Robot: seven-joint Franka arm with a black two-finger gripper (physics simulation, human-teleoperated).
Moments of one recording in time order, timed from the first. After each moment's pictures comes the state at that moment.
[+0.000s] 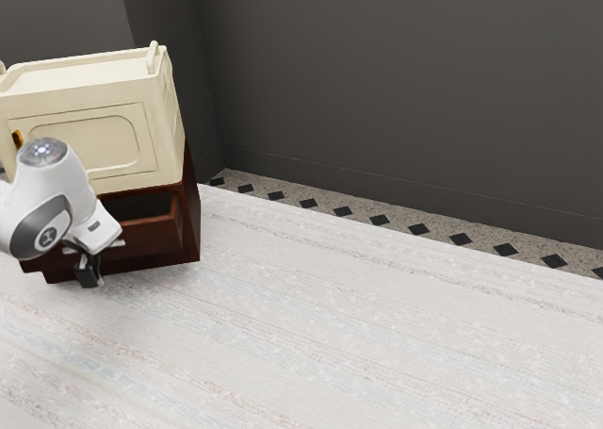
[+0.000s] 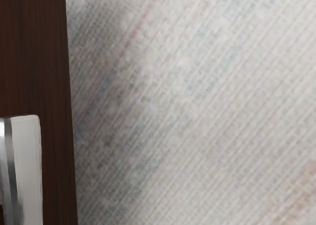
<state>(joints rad) 0.44 -0.08 -0.06 -2.53 0.37 2.70 1.01</state>
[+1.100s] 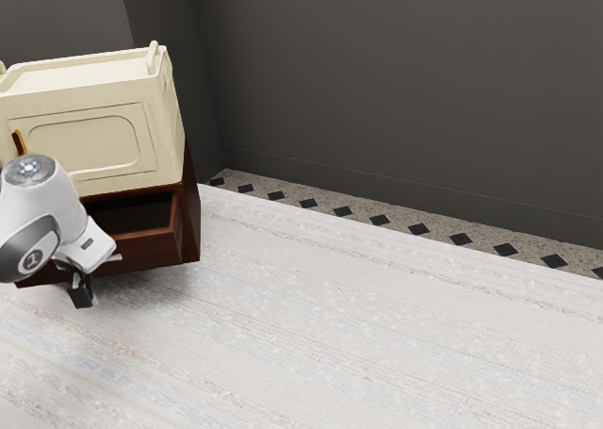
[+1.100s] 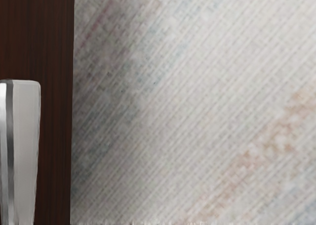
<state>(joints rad) 0.42 -0.24 -0.06 -2.69 0.38 2.71 0.90</state>
